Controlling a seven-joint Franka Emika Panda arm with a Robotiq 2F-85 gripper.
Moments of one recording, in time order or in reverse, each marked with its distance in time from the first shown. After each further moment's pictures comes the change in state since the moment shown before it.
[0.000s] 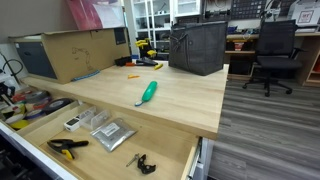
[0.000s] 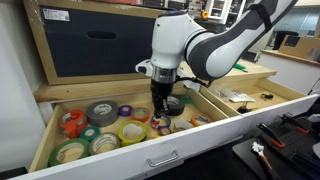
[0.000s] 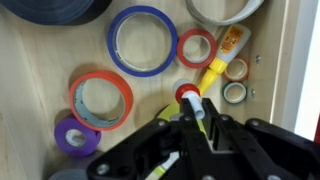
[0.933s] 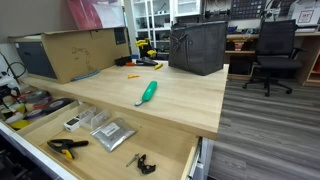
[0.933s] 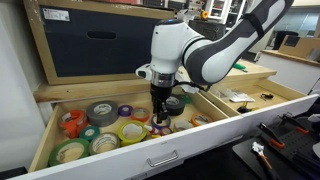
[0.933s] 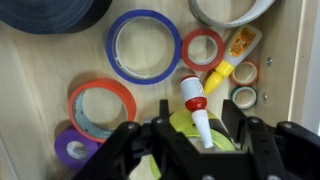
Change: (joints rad) arm 0.009 0.038 -0.022 0.019 -0.002 0.017 0.030
